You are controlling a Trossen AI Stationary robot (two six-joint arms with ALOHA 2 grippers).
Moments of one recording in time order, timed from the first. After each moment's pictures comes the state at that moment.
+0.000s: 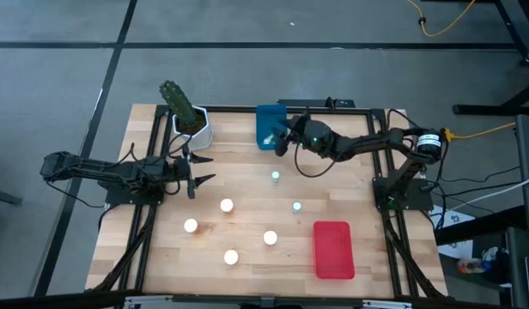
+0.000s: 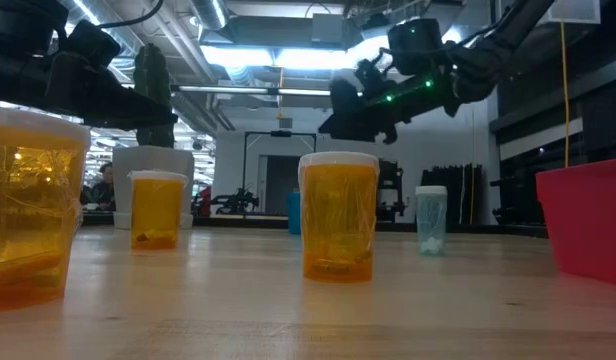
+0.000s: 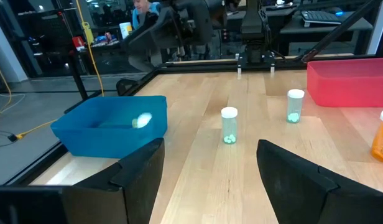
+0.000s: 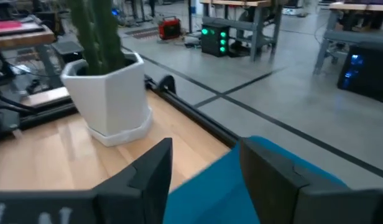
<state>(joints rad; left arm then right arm) -0.01 0.35 0.01 0.23 -0.28 0.06 -0.31 1.68 0.80 0.70 0.29 0.12</state>
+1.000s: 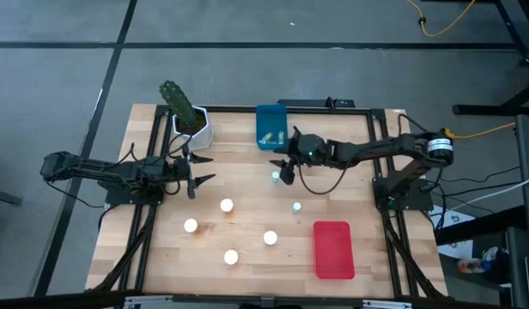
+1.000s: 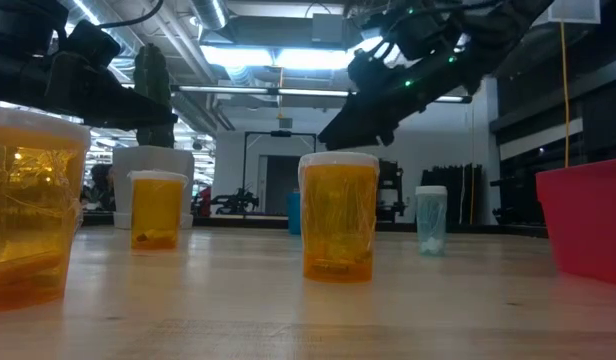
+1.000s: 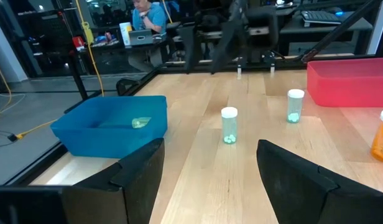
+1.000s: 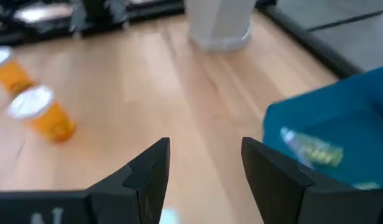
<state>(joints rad) -0.01 0.35 0.01 0.23 -0.28 0.06 -0.16 1.58 0.83 0.25 0.07 0.12</state>
